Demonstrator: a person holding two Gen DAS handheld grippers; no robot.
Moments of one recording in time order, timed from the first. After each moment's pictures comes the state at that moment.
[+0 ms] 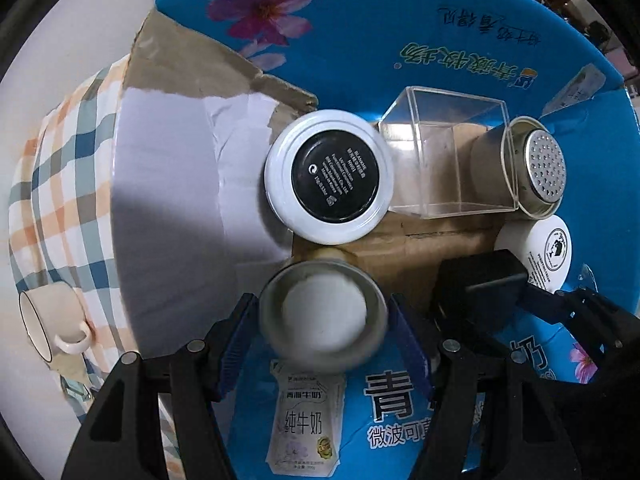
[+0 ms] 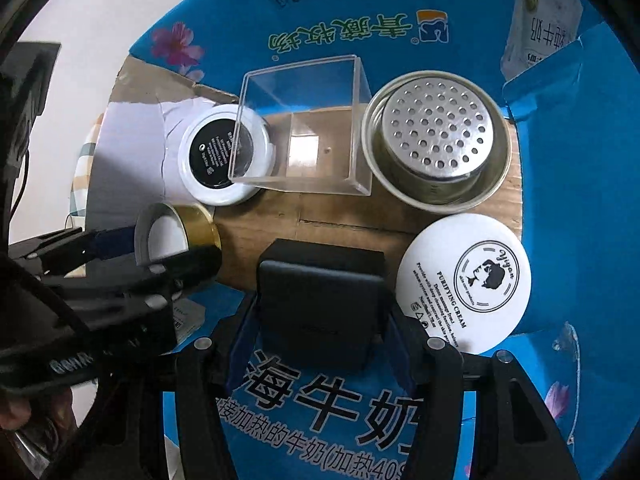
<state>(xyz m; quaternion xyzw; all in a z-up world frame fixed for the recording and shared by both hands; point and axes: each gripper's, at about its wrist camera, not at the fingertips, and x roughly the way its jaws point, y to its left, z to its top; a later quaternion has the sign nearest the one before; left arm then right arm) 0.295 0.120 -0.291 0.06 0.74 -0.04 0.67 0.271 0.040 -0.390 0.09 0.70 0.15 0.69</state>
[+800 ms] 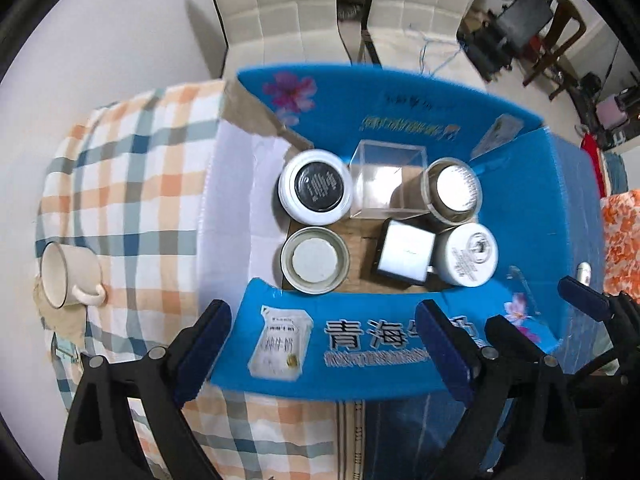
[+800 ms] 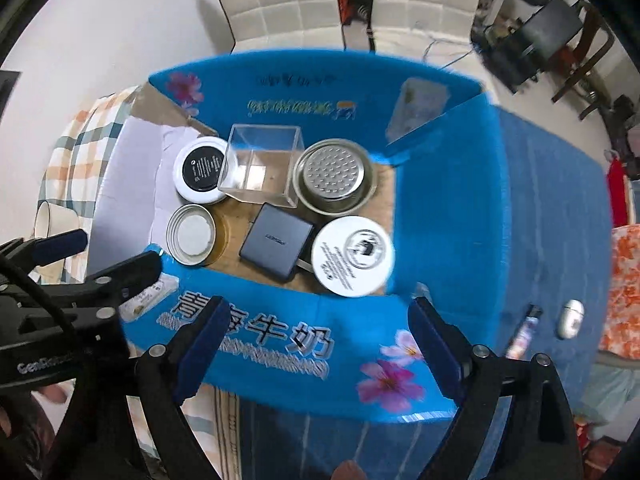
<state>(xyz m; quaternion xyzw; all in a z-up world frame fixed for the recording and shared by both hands) 0.231 0.125 -0.186 0.01 0.66 -0.03 0.75 0.227 0.008 -0.265 -0.02 0.65 0.06 0.76</state>
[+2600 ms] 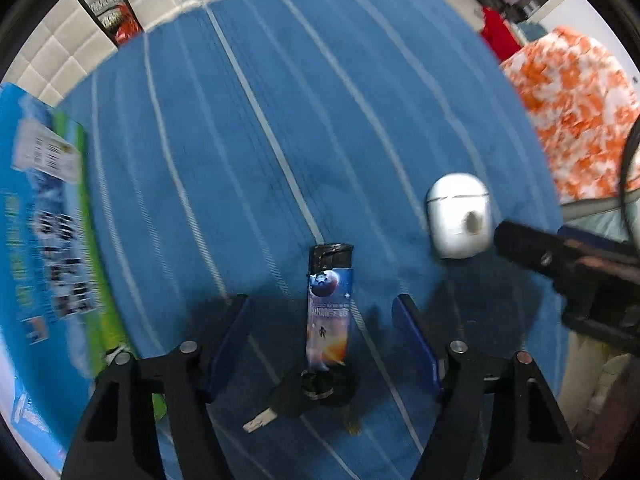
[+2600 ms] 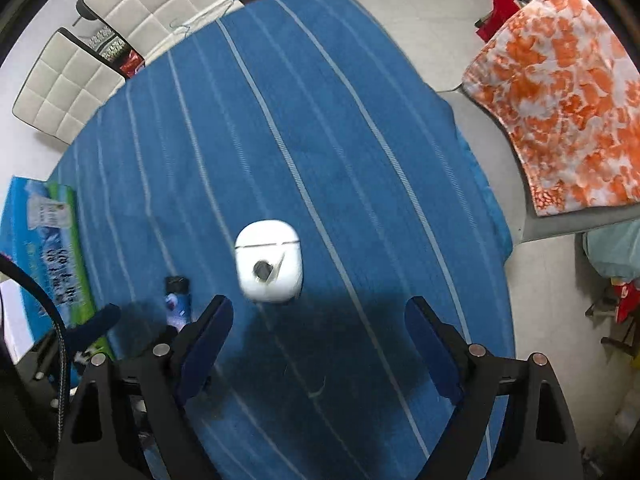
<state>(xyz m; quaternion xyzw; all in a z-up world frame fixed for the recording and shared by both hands) 0.216 -0.274 -0.329 0.13 0.69 -0.20 0.69 0.171 -0.416 -0.355 0.18 0.67 -0.13 0.71</state>
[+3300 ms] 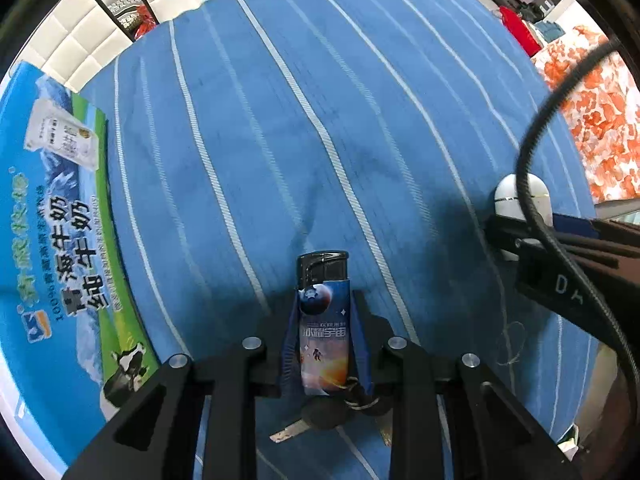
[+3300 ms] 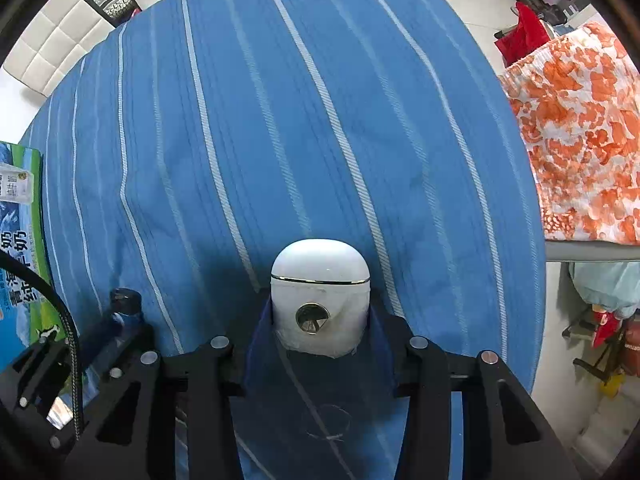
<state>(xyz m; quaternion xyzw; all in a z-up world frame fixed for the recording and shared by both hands) 0.199 -0.256 -0.311 0.14 0.67 -0.17 0.71 0.199 -0.383 -0.392 0.11 0.70 -0.12 0.69</state>
